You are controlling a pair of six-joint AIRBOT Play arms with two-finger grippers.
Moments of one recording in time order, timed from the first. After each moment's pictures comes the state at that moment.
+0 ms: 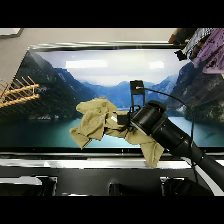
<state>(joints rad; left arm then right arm) 0.92 -1.66 1.53 1.33 -1.03 -0.84 0.81 -1.14 1.21 -1.88 1.29 2.36</state>
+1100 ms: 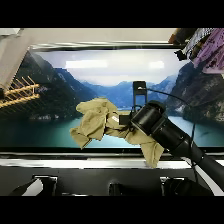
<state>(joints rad) 0.41 -0.99 1.17 1.25 -1.01 -0.87 0.81 -1.14 1.21 -1.90 1.34 2.41</state>
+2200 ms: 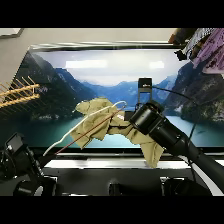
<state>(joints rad) -0.18 -0.17 0.64 1.12 -1.47 -0.99 0.81 -1.17 1.21 -2.07 1.39 2.50</state>
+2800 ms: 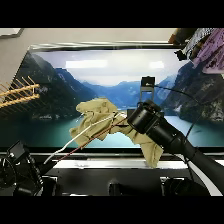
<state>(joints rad) -0.18 -0.13 0.61 1.09 -1.55 -1.01 0.81 -1.19 1.21 -2.15 1.42 2.58</state>
